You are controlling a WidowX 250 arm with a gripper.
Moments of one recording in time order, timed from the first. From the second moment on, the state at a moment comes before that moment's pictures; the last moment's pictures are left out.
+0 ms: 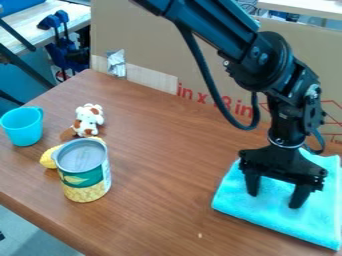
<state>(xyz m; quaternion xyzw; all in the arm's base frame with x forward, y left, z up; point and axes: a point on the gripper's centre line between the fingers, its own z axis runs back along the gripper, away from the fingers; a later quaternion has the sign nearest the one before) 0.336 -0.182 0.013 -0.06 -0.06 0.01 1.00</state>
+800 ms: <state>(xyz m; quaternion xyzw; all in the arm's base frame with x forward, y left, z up) 0.269 -0.149 0.122 0.04 -0.15 -0.09 0.98</state>
